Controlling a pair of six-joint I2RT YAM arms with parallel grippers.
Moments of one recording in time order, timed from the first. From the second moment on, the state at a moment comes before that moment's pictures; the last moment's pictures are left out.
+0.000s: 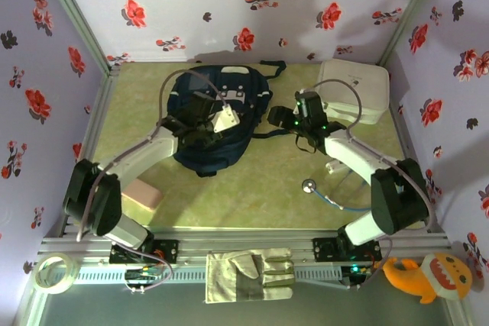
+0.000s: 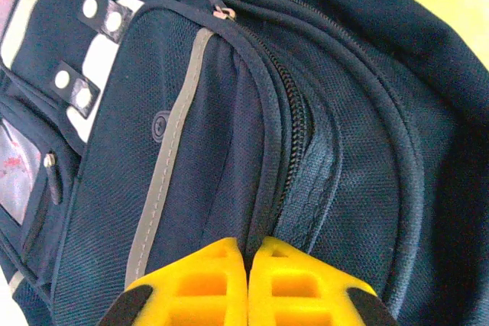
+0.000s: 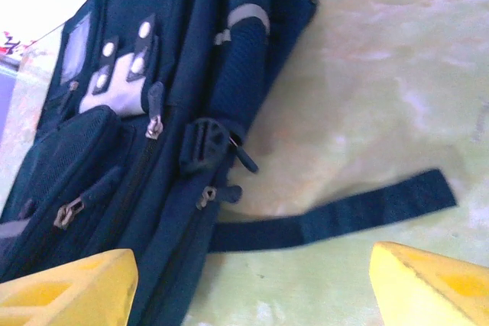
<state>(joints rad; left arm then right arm) -0.61 1.50 1.11 -0.41 -0.01 0.65 0.42 1.51 0.98 -0.13 -0.14 0.65</state>
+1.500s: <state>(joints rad) -0.61 1.43 0.99 -0.38 0.14 0.56 0.51 2.06 1.67 -0.53 -0.11 0.38</state>
